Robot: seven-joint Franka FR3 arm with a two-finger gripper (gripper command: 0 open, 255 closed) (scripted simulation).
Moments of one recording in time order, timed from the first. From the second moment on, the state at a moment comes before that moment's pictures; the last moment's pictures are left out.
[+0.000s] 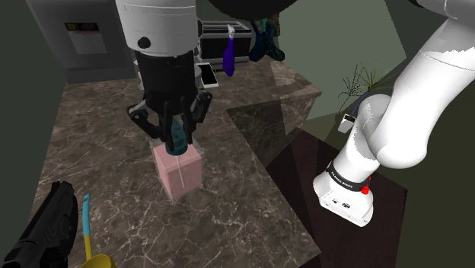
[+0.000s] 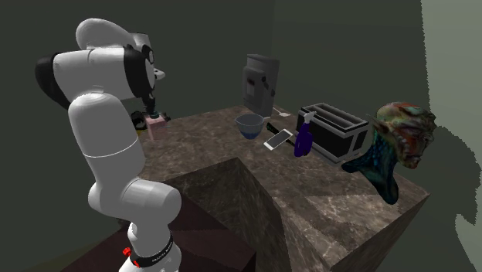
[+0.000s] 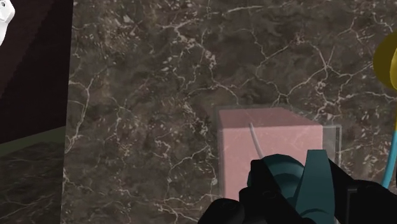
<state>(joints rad) 0.45 -0.02 0.48 -1.85 0.10 1.81 1.10</state>
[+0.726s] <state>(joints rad) 0.45 0.00 0.48 -1.97 0.09 1.95 1.10</state>
